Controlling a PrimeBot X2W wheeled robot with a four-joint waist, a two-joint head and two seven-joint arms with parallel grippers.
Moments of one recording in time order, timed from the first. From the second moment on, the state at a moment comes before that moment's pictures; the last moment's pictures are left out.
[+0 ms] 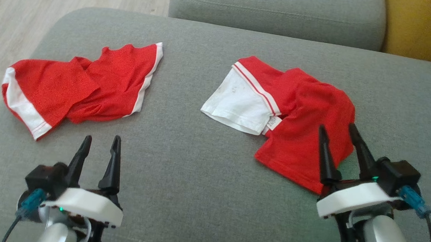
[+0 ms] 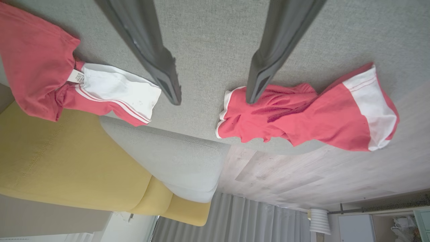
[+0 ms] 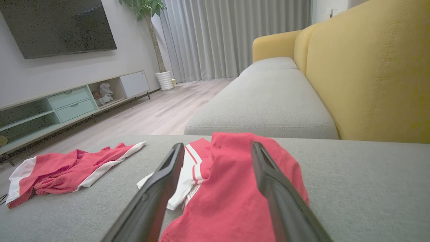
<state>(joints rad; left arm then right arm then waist) -0.03 0.15 -0.24 0.21 -0.40 0.05 -0.25 -0.15 -0.05 0.13 0.27 0.20 0.13 -0.16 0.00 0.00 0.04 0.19</state>
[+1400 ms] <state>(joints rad) -0.15 0.04 -0.15 0.27 -0.34 -0.08 -0.25 -0.36 -0.06 0.29 0.58 0.06 0.13 0.00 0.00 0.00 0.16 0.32</state>
